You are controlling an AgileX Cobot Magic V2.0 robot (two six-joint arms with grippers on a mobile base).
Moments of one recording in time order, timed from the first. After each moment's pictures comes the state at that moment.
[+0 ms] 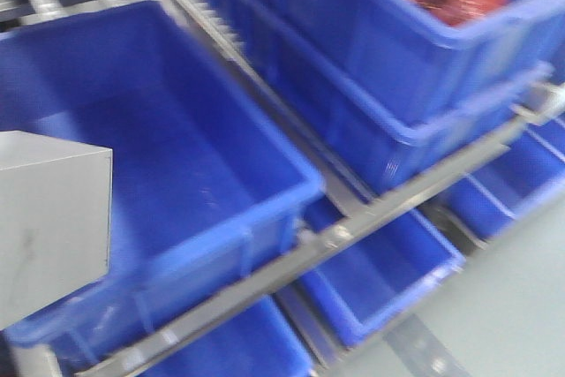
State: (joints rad) left arm -0.41 0.29 -0.45 -0.05 0.21 -0.22; right arm -0.04 -0.01 0.03 0.01 0.22 0.01
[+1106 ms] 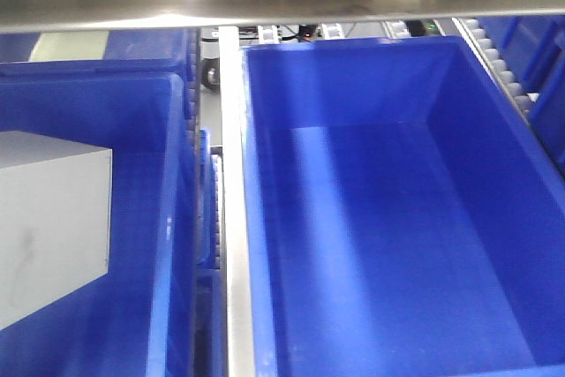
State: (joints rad) left arm -0.41 0.29 -0.45 -0.05 0.21 -0.22; right arm -0.04 -0.01 0.03 0.01 0.21 0.01
